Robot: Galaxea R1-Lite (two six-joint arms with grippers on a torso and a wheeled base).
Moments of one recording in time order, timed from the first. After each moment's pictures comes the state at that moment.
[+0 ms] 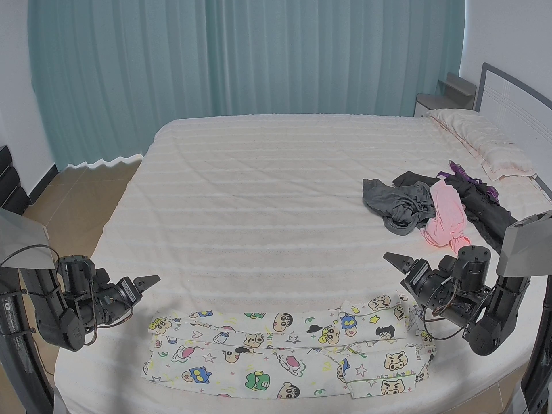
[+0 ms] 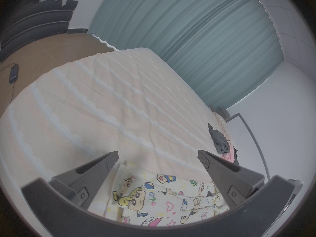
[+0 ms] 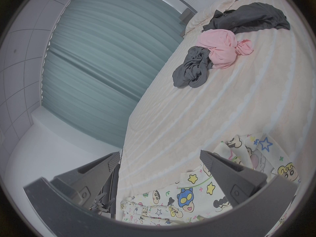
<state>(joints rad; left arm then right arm) 0.10 2.19 -0.33 -1.30 -0.38 -0.61 0.30 2.17 -0.31 -1.55 0.07 0.97</state>
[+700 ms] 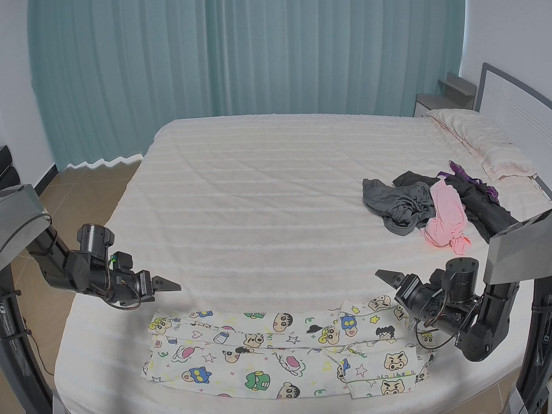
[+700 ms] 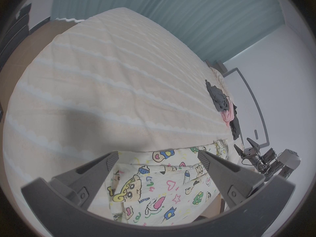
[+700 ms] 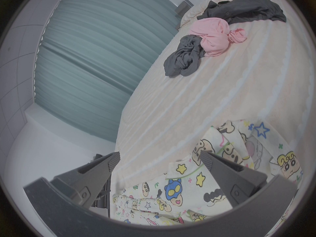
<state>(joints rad) 0.07 2.15 -0.82 -0.36 -0.58 -0.20 0.33 2.25 -0.30 -1.55 0.07 0.97</state>
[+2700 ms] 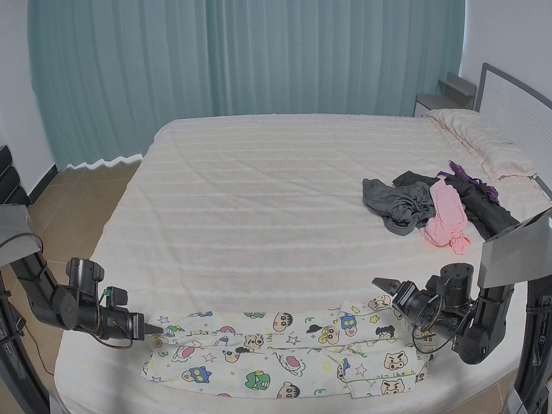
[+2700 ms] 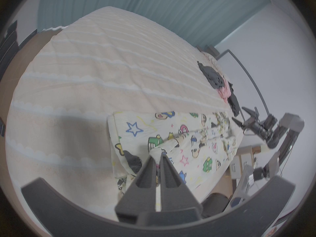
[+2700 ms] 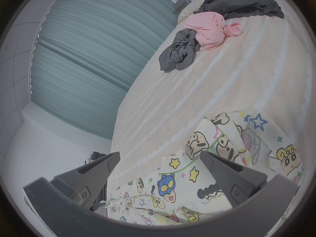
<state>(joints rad) 0.10 2.07 -0.43 -0.57 -0.60 0.03 0.33 2.29 -0.29 -1.55 0.07 0.97</state>
